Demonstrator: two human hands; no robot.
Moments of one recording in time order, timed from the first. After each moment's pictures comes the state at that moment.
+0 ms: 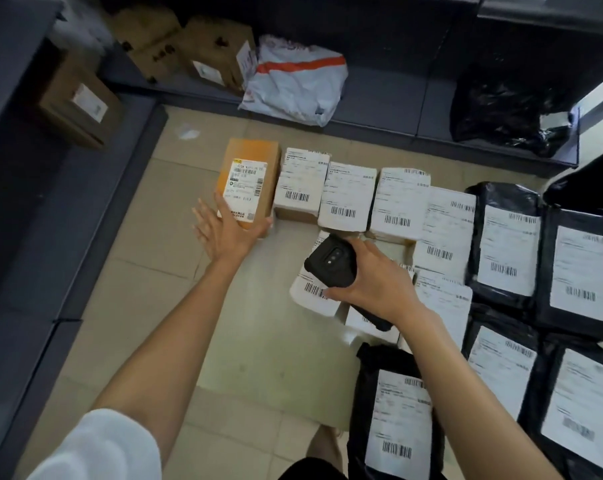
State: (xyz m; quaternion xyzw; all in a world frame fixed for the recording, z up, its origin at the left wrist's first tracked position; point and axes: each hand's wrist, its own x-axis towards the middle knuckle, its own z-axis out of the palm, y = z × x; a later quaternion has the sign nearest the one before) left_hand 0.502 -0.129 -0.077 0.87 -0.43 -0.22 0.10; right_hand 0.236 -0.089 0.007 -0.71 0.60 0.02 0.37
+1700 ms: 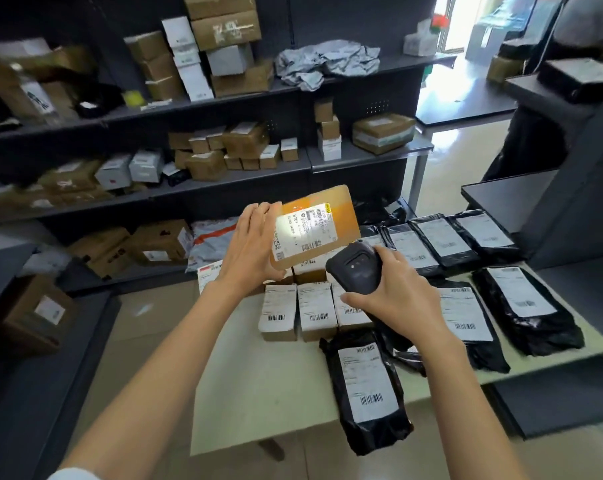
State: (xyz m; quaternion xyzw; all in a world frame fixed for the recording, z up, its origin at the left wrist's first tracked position) left_hand 0.383 -0.008 0.174 0.43 -0.88 0.07 0.18; right_hand 0.171 0.158 0.194 -0.56 0.78 -0.23 0.17
